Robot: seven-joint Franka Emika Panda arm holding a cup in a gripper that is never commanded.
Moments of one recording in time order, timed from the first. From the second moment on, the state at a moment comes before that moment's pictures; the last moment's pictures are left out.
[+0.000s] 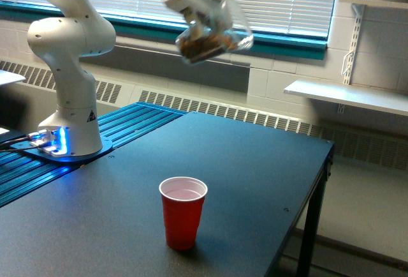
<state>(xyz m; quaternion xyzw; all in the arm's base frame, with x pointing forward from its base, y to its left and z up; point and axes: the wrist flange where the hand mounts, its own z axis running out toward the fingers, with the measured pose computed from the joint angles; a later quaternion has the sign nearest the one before) 0.448 -0.154 0.489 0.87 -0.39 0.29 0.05</state>
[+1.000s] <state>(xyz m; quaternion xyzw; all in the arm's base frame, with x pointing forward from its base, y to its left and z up) 0.404 -0.183 0.402 0.87 -0.43 0.22 0.12</state>
